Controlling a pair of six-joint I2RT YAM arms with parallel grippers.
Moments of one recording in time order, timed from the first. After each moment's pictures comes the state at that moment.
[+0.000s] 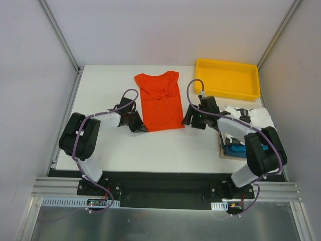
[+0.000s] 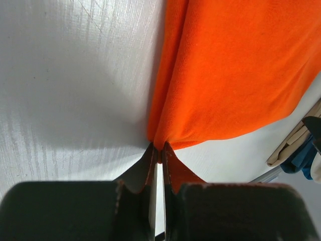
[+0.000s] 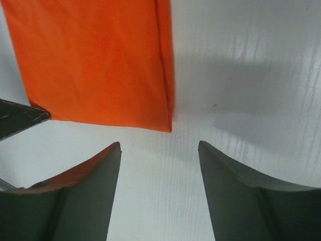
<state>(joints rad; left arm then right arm) -0.35 1.73 0.87 -0.20 0.37 -0.86 0.41 1.54 0.85 -0.17 -0.20 0.58</state>
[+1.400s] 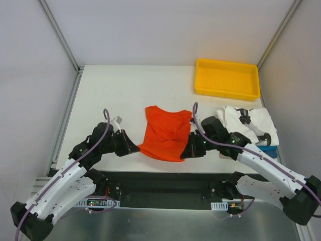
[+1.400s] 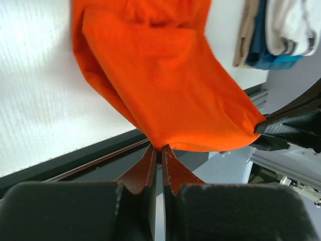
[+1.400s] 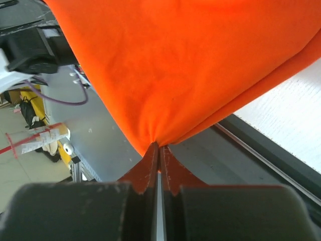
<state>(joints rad) -0.54 0.66 0.53 -0.61 0.34 -0.94 0.77 0.98 0.72 -0.62 -0.46 0.71</state>
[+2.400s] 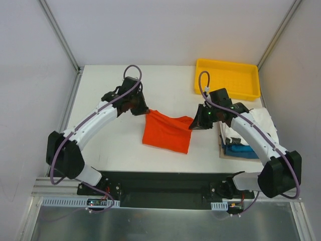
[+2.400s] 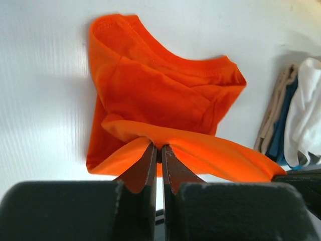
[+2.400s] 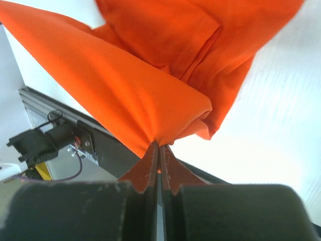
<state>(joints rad) -0.51 1.45 1.25 -0.66 0.06 -0.77 0.41 1.30 1.08 -0.78 -0.41 0.55</state>
